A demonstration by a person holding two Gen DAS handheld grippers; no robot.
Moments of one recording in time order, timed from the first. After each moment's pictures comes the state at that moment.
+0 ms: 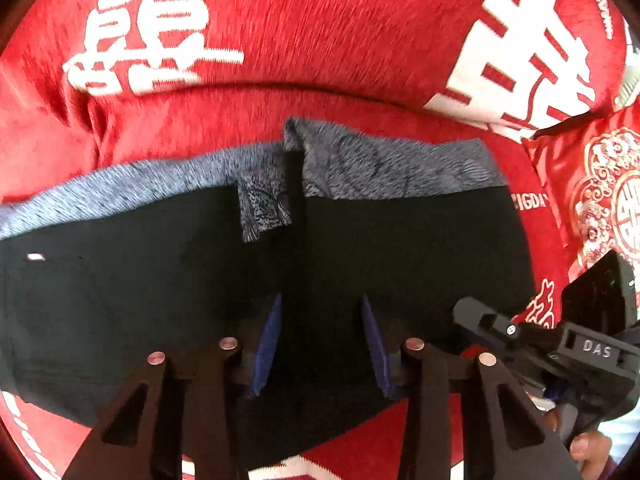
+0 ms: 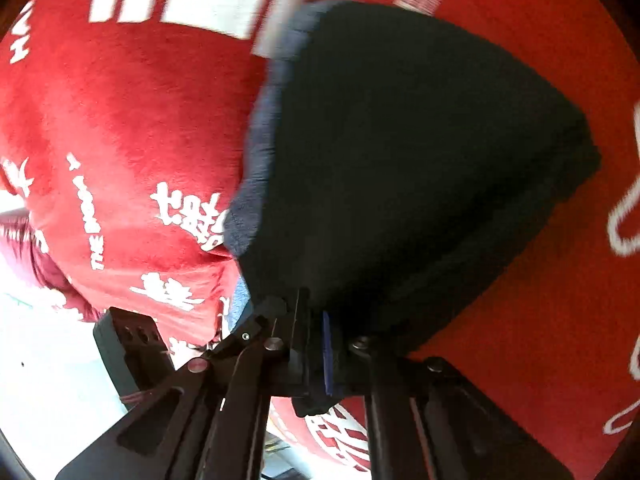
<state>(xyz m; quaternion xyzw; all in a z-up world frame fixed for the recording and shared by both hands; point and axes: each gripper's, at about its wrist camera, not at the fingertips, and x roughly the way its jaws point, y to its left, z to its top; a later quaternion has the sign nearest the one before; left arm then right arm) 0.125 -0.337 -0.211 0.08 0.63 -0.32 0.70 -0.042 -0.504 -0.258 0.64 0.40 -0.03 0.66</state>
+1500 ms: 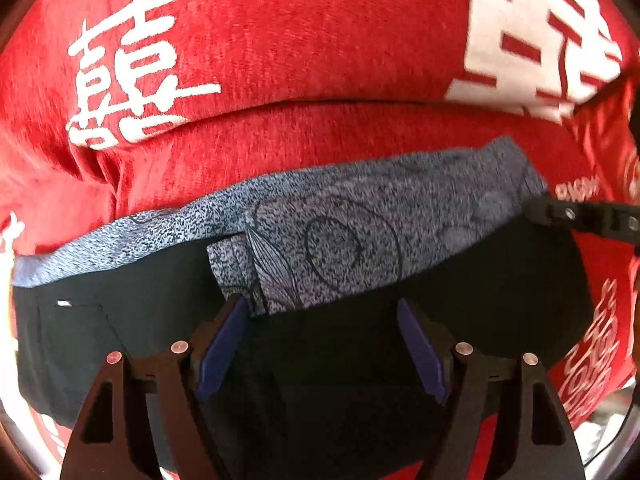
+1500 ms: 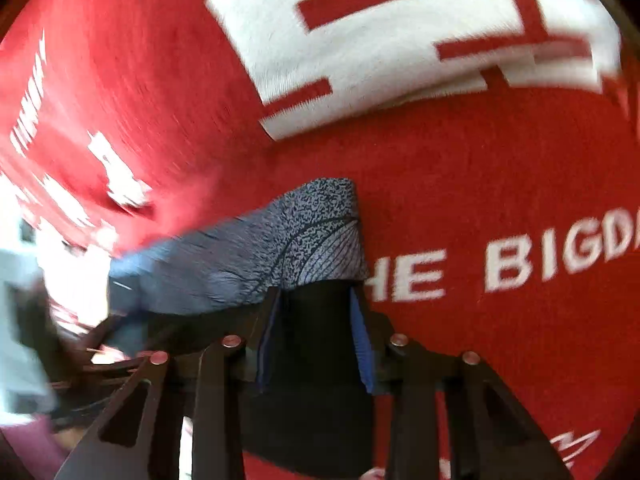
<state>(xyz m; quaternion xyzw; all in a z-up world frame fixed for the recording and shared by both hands) 0.119 -0.391 -0.239 0.19 0.59 -0.26 0.74 0.040 -0.593 -0.235 0.29 0.58 -0.04 0.76</state>
